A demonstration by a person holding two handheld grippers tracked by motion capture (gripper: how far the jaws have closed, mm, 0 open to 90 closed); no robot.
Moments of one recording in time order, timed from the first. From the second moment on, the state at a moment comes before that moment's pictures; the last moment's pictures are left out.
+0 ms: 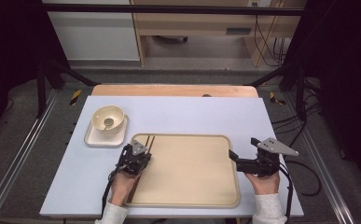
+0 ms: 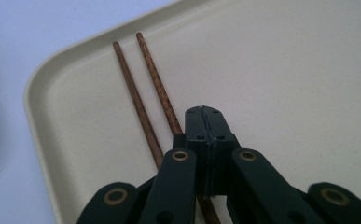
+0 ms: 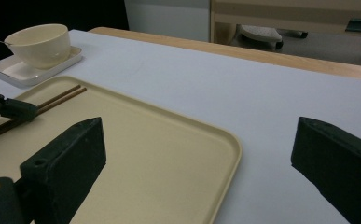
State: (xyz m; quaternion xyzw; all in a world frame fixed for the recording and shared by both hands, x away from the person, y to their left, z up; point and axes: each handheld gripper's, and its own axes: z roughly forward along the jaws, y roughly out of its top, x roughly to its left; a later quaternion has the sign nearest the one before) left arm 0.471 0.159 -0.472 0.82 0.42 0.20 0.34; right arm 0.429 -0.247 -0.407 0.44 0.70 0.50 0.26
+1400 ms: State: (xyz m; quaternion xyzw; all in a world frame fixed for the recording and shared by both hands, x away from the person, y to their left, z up) left arm 0.460 0.187 -0.457 0.78 0.42 0.20 0.41; right arm 0.429 -0.248 -0.406 0.44 0.70 0.50 0.26
